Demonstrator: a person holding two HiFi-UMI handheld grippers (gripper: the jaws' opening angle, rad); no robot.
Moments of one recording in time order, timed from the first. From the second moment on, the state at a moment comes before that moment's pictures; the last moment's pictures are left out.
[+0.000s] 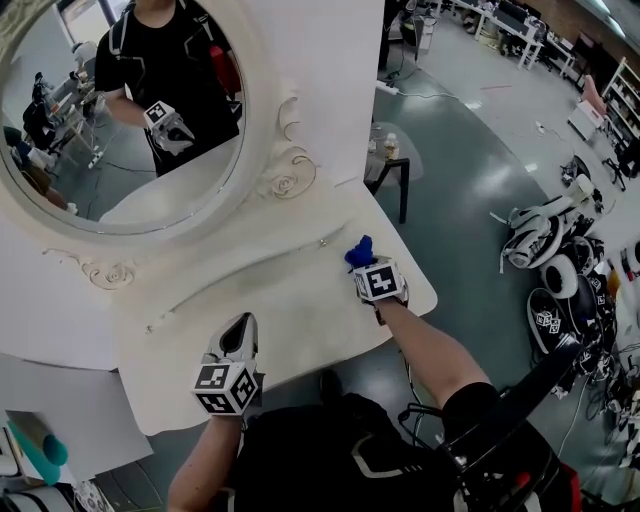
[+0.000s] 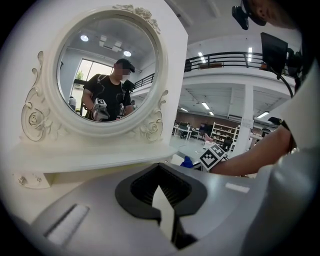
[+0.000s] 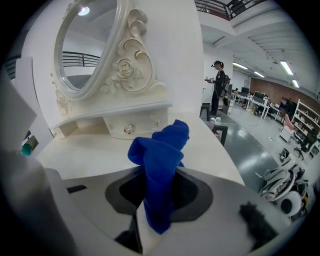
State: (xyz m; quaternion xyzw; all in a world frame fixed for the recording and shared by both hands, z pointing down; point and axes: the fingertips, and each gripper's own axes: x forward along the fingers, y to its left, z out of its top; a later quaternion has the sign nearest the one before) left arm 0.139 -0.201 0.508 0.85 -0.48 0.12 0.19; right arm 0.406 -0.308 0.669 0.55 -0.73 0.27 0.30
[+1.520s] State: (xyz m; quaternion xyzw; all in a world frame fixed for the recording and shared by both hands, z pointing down) left arm 0.111 -0.201 0.503 0.85 -0.48 0.11 0.20; right arm 0.539 -0.306 0.625 0.67 -0.64 0.25 0.26
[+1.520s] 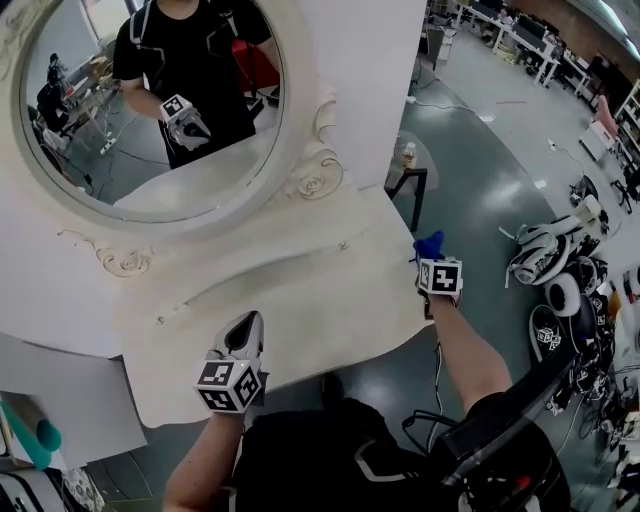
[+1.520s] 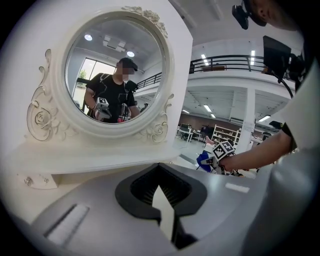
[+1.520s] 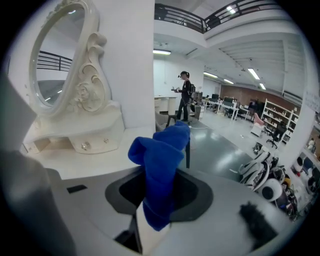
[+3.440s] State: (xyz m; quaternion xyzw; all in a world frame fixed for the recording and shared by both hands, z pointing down) left arm -0.397 0.042 0.547 0.64 -0.73 0.04 0.24; right arm -0.353 -0.060 0.608 0.10 -0.94 0.10 0.29
